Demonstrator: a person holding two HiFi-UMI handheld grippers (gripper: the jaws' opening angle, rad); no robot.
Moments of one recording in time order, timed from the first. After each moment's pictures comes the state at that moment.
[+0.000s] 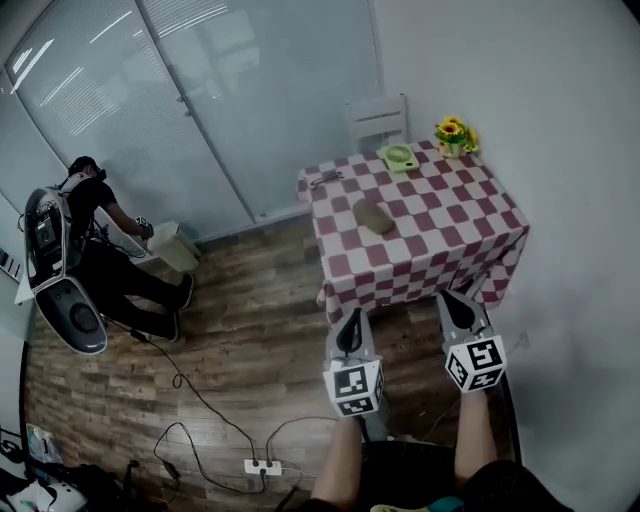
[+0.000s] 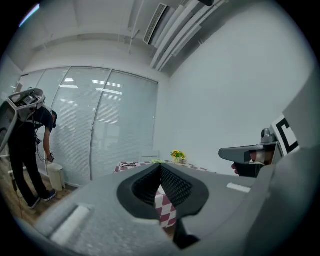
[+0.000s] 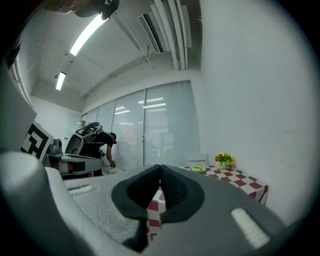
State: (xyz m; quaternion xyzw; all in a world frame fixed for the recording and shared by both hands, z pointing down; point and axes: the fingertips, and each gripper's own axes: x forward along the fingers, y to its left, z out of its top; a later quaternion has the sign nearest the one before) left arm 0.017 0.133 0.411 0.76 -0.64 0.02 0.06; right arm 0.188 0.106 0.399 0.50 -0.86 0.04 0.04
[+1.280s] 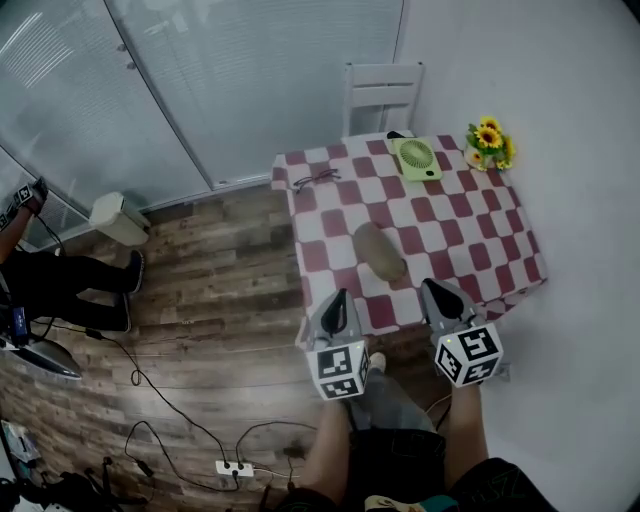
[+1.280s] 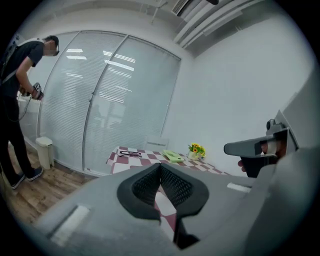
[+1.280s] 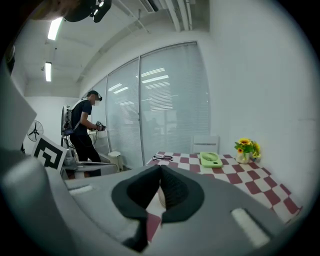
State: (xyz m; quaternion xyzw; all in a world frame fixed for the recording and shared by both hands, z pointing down) left arm -0.050 -0.156 0.498 0.75 -0.64 0.01 0.19; right arm 0.102 -0.172 0.449 0.46 -0.87 0.10 0.16
